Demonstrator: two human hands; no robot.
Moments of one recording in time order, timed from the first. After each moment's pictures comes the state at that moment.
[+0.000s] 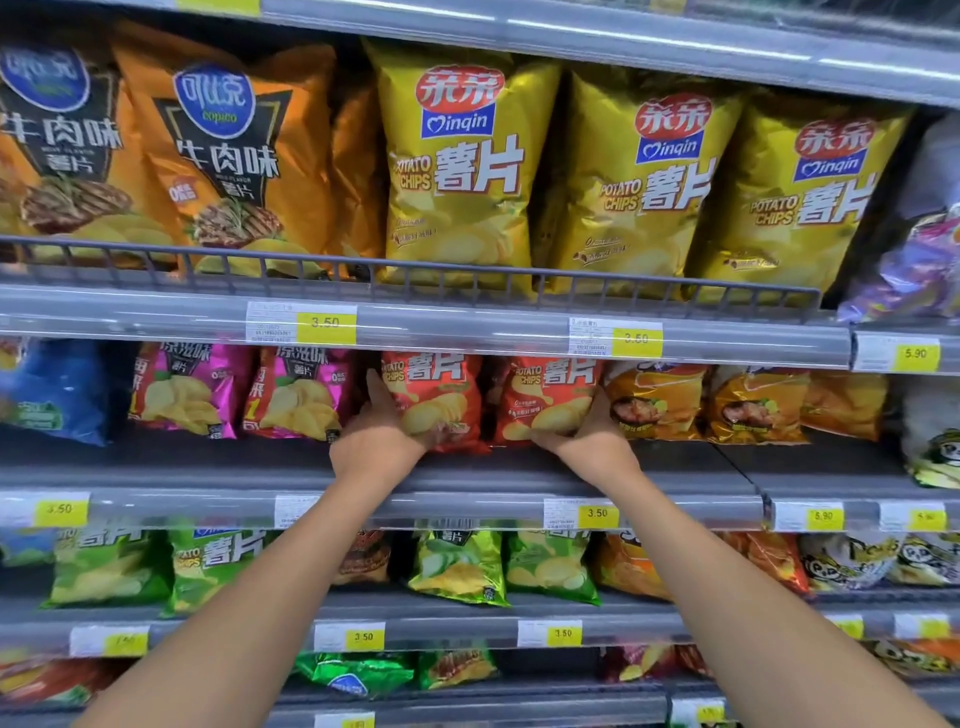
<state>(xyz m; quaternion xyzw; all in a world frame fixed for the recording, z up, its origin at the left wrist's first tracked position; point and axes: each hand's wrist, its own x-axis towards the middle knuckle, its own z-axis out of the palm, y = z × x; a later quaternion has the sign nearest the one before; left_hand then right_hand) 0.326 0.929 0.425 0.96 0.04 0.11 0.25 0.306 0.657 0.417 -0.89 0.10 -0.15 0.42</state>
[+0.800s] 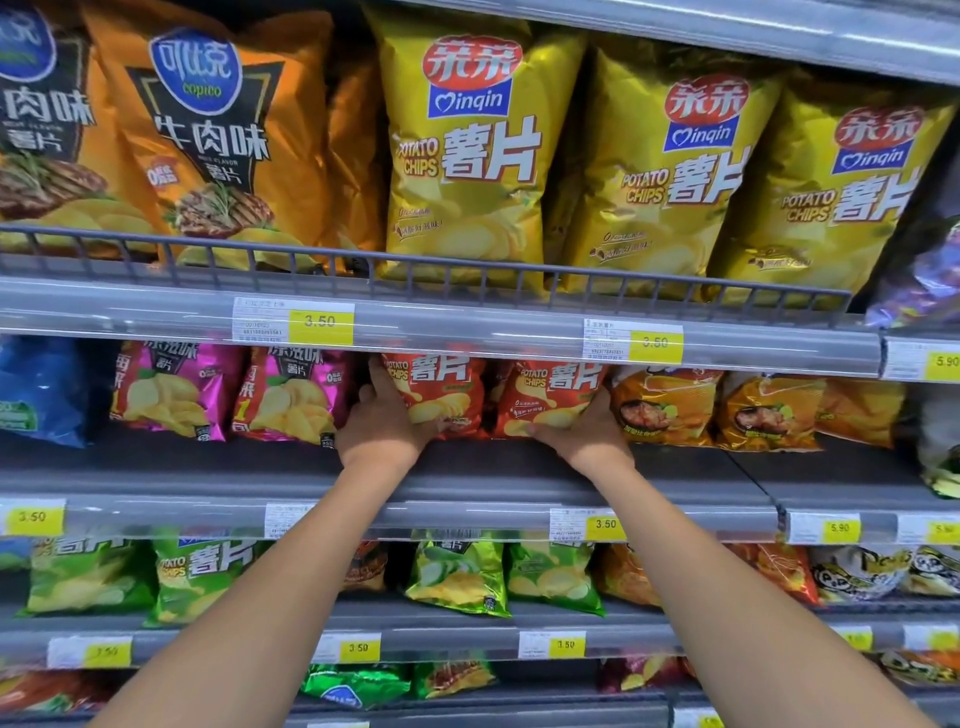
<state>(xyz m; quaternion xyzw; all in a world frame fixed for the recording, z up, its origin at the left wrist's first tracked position) 0.357 0.920 0.424 0.96 0.06 0.11 0.24 0.348 0.662 0.413 -0.90 0.18 -0.12 0.39</state>
